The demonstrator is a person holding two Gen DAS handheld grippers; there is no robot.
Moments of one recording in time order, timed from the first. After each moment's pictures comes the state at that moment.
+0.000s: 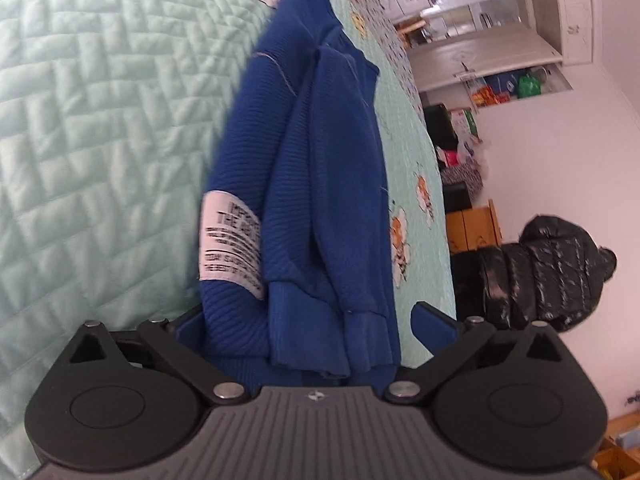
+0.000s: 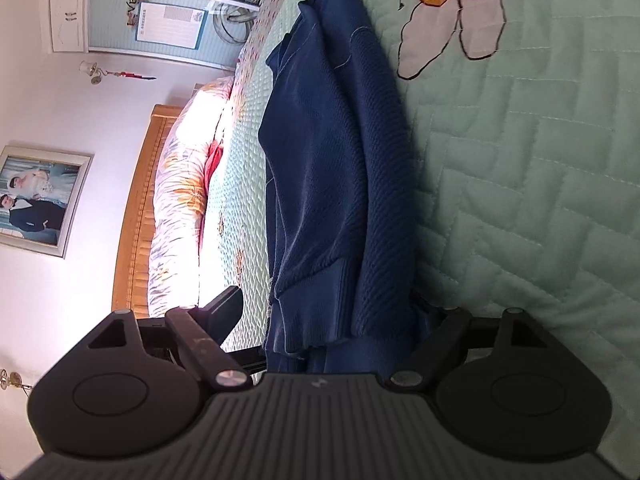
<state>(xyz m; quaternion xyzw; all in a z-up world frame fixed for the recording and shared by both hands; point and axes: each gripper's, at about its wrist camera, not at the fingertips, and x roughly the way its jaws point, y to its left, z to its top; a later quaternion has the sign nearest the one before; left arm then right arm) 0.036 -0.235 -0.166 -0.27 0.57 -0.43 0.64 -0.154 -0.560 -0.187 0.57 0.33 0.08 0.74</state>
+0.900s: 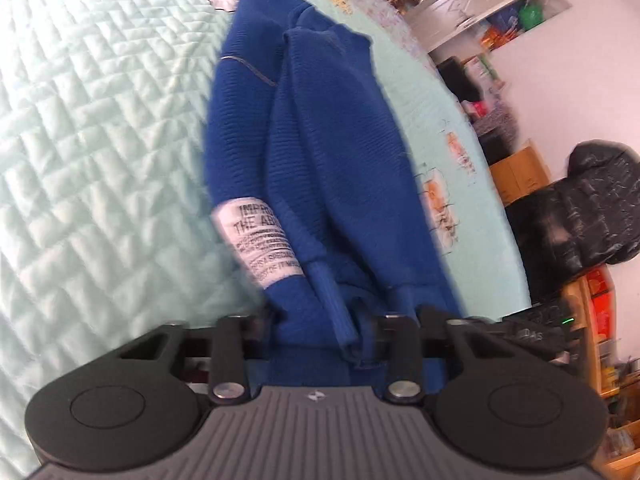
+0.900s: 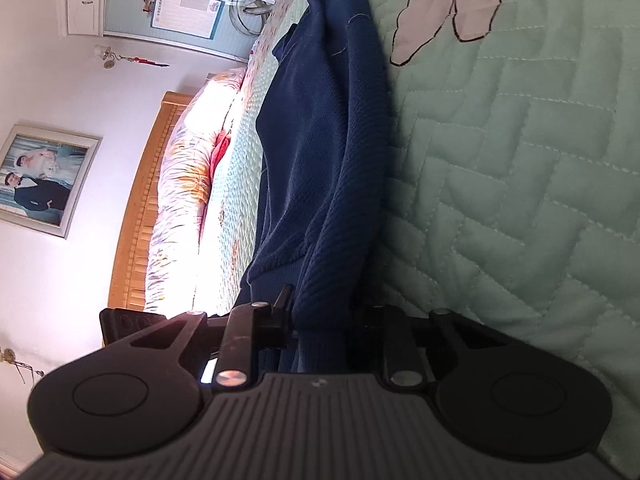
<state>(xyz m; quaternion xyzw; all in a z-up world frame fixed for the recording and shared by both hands) 0.026 -0.260 -0.152 -0.15 0.55 -0.42 0.71 -0.168 -0.557 -0.197 0.55 0.33 0.10 0.76</state>
